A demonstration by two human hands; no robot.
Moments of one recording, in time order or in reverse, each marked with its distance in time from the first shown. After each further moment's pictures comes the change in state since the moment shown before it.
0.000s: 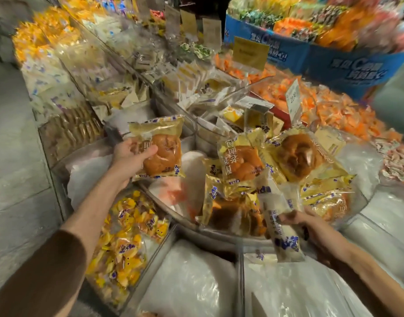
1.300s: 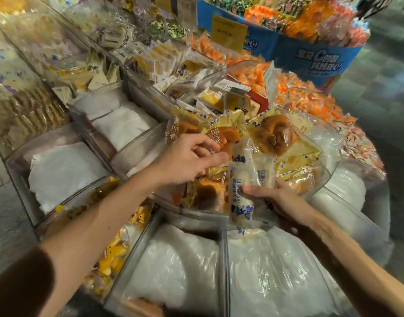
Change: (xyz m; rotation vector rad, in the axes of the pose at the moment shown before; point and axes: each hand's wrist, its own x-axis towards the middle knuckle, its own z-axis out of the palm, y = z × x) left_hand -0.107 0.061 0.076 0.238 -0.731 0.240; right_hand -0.008 -0.012 0.031 0.007 -0.078 -0.123
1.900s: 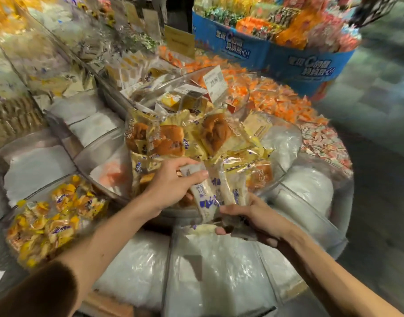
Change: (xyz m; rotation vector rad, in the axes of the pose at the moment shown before) left_hand 0.002 0.042 0.153 -0.182 0.256 -0.107; right_hand -0.056 0.041 -0.105 0.183 -0.175 0.043
